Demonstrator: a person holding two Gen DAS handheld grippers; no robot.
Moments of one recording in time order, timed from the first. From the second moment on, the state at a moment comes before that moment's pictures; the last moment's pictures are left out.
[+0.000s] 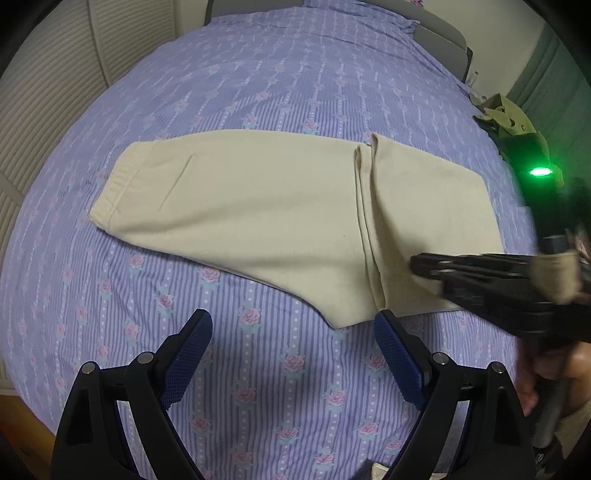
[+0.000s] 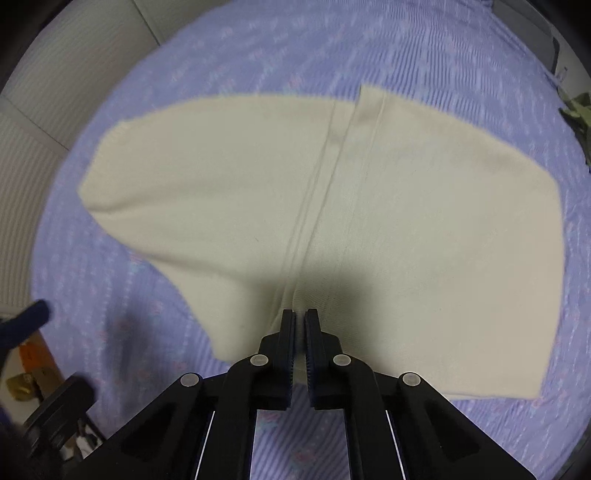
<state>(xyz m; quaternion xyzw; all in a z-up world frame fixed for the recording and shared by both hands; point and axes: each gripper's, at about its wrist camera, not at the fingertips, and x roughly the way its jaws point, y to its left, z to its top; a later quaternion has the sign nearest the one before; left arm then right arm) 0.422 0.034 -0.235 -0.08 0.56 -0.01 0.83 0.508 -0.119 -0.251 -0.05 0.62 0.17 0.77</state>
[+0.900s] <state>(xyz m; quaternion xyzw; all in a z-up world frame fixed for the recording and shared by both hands) 0.412 0.105 -0.239 -0.12 0.54 0.07 0.83 0.501 -0.067 -0.218 -0.04 0.59 0.23 0.78</state>
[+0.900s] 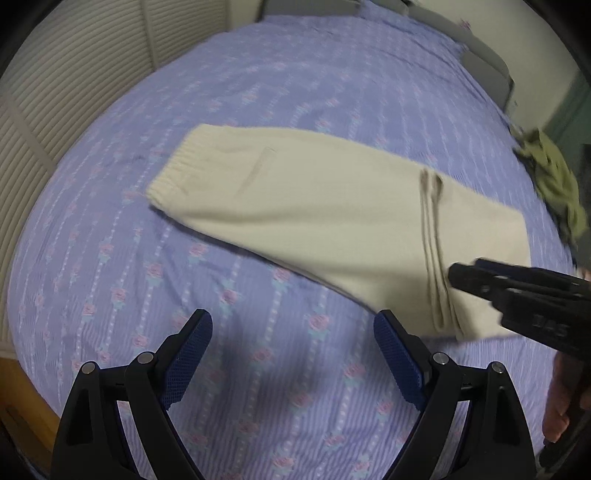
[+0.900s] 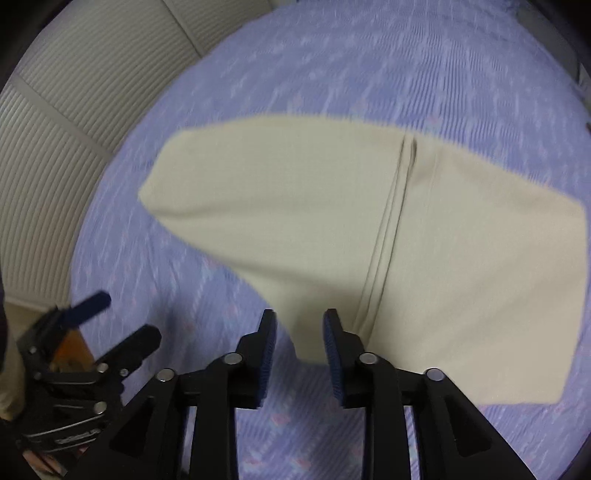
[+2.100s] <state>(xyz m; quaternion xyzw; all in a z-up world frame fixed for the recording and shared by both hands) 0.494 0.328 -0.389 -0.57 0.43 0.01 0.70 0.595 0.102 -0.261 -0.08 0.62 0.18 0.76</state>
